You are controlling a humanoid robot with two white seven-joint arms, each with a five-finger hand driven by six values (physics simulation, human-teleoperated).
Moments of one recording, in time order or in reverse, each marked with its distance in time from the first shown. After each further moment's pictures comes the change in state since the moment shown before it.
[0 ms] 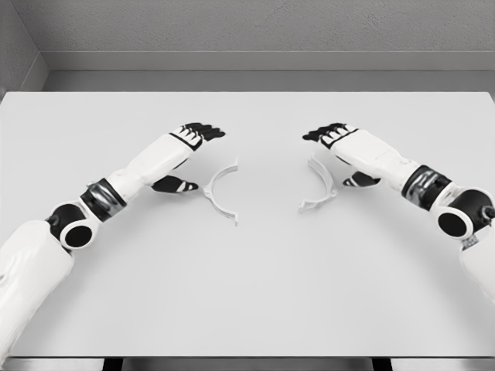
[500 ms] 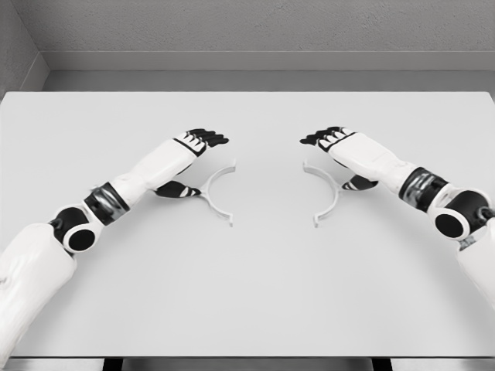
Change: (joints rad) left arm 0.006 -0.013 -0.018 -0.001 -0.009 0.000 -0.001; right arm -0.005 0.009 0.018 0.014 0.010 -0.008 0.001
